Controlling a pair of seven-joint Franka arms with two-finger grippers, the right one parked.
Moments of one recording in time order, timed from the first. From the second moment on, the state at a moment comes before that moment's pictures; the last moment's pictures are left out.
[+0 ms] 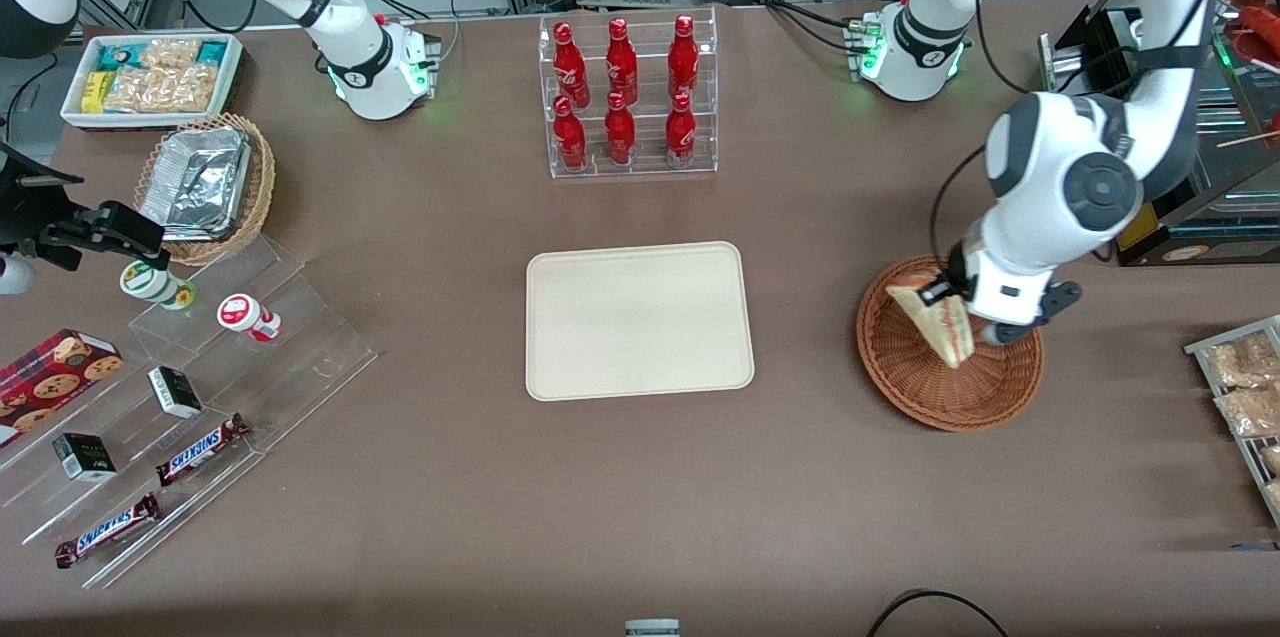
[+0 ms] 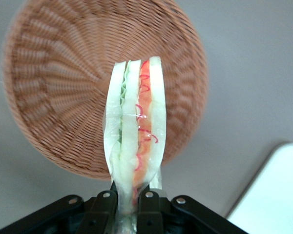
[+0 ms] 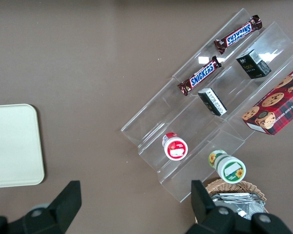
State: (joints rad) arm -0.12 0.14 -0.12 -2.07 -0.03 2.12 -0.69
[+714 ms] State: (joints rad) arm -0.43 0.34 -0.12 -1.86 -0.03 2.09 -0.71
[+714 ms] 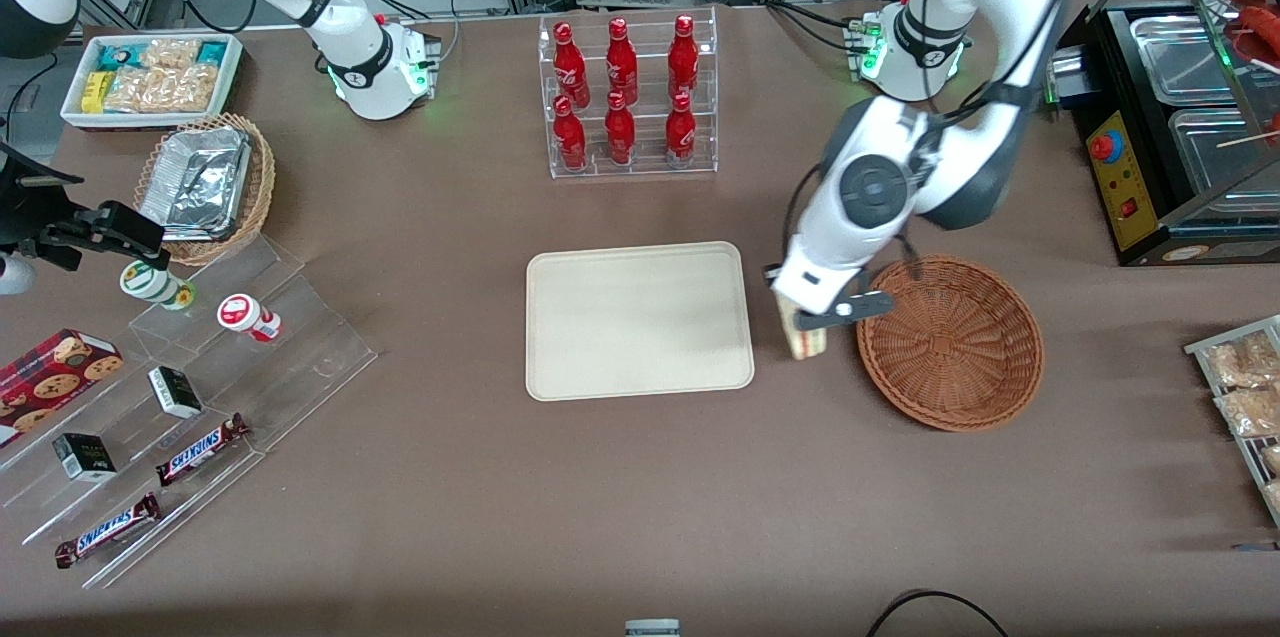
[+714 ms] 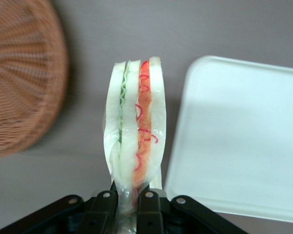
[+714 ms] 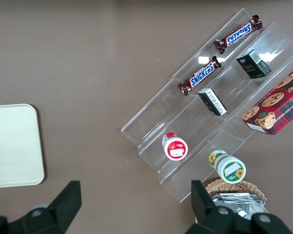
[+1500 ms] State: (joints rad) arm -0.67 0.68 -0.12 -1.50 -0.03 2.09 -0.87
